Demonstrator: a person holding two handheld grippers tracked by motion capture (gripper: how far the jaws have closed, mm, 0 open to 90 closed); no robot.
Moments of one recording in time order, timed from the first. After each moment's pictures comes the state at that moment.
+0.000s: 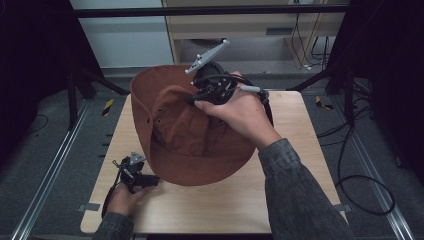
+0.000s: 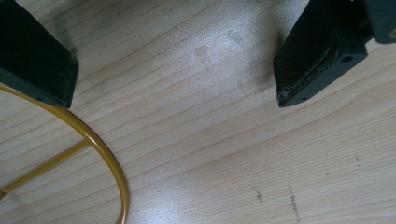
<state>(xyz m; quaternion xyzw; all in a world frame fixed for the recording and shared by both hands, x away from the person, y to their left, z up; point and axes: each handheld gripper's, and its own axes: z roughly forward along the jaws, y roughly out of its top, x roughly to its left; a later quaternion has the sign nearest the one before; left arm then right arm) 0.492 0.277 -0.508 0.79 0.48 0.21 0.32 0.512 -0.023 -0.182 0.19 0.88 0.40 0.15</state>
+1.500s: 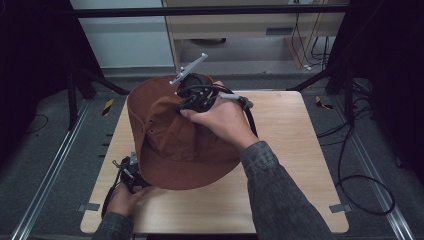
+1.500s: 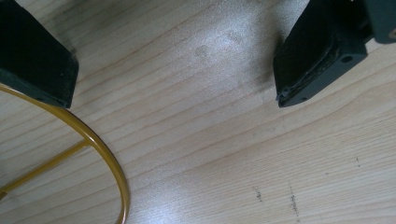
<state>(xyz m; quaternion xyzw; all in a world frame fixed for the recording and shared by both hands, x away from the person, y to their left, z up) 0.492 0.277 -0.508 0.79 0.48 0.21 0.32 0.525 0.011 -0.214 0.19 0.89 0.39 0.12</state>
